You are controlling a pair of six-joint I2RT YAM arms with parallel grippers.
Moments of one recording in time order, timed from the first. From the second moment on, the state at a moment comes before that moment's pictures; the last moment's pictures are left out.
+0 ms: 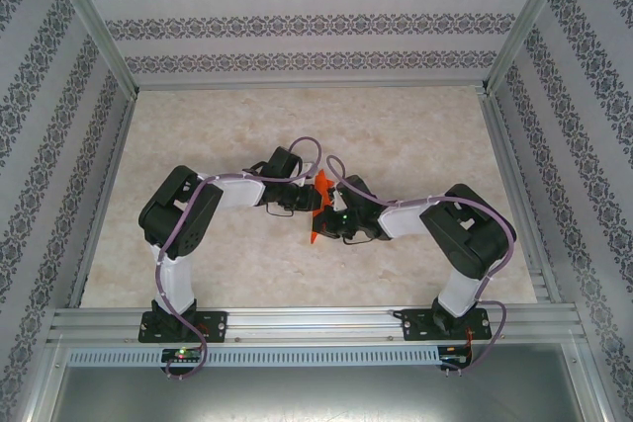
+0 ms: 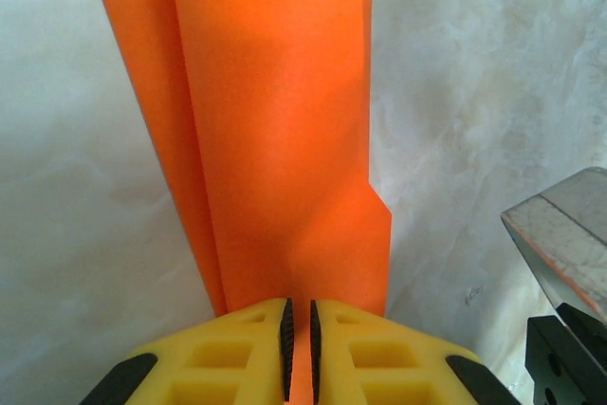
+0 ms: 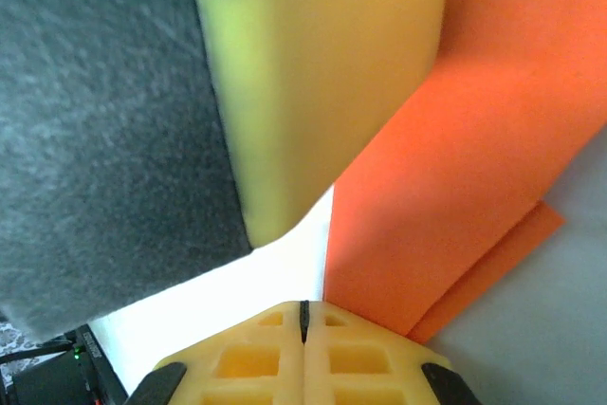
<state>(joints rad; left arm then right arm) -0.53 1.95 1.07 -0.10 0.50 -0.48 0.67 1.75 0.68 0.21 -0.51 0.91</state>
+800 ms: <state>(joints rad) -0.52 2.01 1.20 -0.28 0.53 -0.49 0.71 1.75 0.66 0.23 -0.44 0.85</state>
